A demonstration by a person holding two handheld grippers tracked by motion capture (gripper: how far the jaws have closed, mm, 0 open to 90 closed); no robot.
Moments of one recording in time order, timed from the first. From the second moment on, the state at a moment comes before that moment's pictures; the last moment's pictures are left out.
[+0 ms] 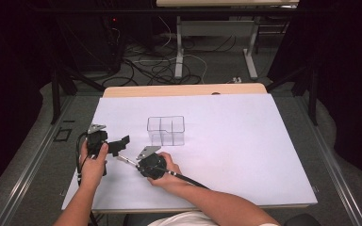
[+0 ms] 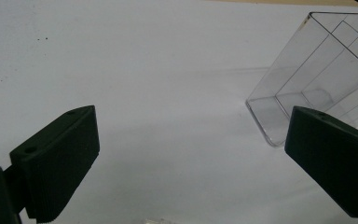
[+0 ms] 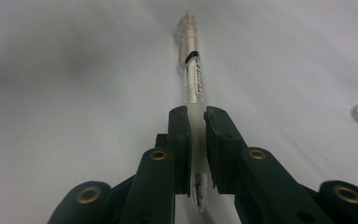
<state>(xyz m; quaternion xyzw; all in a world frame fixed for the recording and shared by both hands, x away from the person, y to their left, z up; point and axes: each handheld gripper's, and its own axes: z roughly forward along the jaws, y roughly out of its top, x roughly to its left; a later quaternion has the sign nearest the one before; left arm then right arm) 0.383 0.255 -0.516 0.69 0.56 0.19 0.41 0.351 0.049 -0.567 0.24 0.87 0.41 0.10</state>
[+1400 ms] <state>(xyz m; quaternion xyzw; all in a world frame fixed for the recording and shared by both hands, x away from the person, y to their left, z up) 0.364 0.219 -0.482 0.75 0.46 0.21 0.43 0.343 -0.097 -0.515 0.11 0.90 0.39 0.16</state>
